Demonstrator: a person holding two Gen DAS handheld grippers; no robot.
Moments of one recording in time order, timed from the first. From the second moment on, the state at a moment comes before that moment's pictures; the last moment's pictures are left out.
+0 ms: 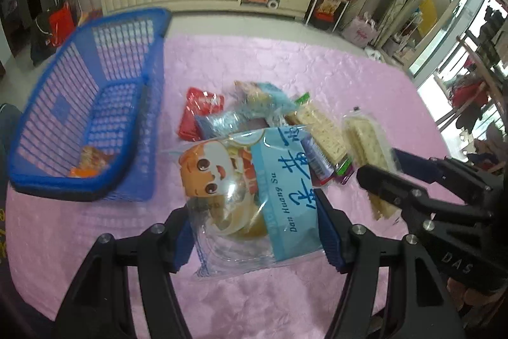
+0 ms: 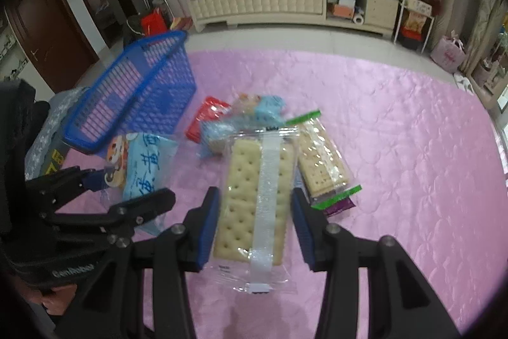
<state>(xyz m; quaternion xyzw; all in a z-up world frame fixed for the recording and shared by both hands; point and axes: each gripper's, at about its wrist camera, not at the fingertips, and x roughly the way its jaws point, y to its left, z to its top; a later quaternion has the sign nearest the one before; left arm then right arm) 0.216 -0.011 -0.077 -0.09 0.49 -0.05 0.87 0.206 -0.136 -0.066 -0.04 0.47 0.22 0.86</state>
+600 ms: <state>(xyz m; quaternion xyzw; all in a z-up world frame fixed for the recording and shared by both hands) 0.189 0.103 -0.004 -0.09 0.42 -0.01 0.90 0.197 -0.023 0.009 -0.10 0.41 0.26 0.87</state>
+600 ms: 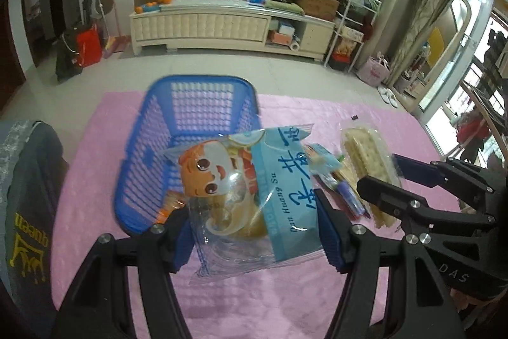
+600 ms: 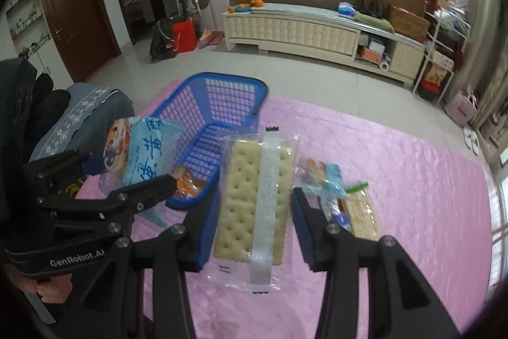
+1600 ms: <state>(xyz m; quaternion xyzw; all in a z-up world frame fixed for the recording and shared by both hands) 0.278 0.186 -0.055 -0.13 0.47 0.01 0.87 0.285 0.085 -0.029 -0.13 0.45 0.30 0.83</state>
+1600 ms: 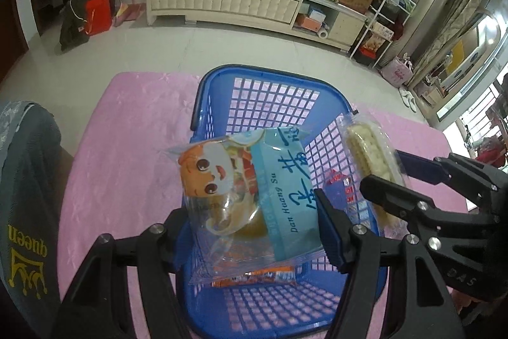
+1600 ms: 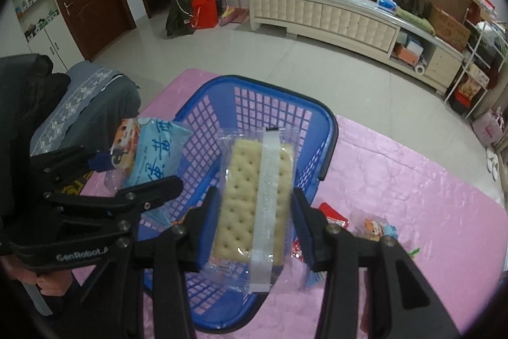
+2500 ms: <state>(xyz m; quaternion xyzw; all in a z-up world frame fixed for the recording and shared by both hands) 0.244 0.215 -0.039 -0.09 0.45 0.06 0.89 0.289 0.107 -0.024 -0.13 0.45 0.32 0.83</state>
